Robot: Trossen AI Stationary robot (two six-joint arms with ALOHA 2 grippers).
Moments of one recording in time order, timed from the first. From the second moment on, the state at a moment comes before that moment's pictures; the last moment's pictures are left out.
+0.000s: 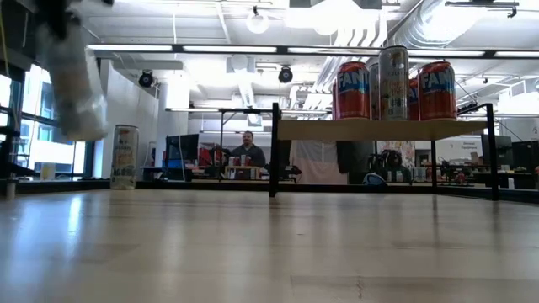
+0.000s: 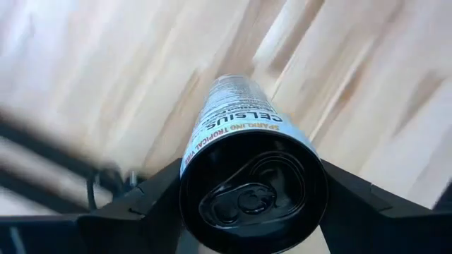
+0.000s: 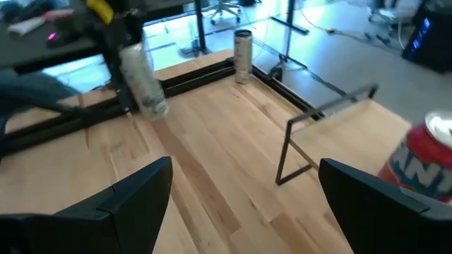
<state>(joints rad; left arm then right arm) -0.09 0.93 1.13 -1.48 -0.08 -0.64 0.49 1.18 1.26 -0.74 0.88 0.63</state>
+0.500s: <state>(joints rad) -0.08 1.46 1.56 -1.36 -0.11 -0.27 0.49 1.28 1.26 -0.63 0.77 0.36</state>
